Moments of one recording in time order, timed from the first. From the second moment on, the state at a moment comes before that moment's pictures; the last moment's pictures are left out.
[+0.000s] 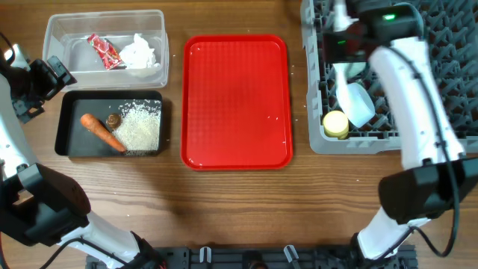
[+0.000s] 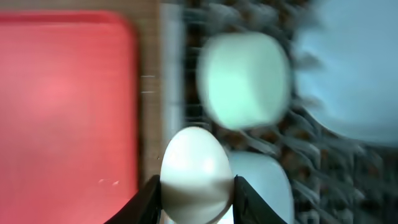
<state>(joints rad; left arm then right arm) 0.52 1.87 1.87 -1.33 0.19 -0.18 0.13 1.88 1.95 -1.21 0.10 0.13</state>
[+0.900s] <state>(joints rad) 0.52 1.87 1.87 -1.32 0.19 -0.18 -0.50 1.88 1.52 -1.07 0.10 0.76</state>
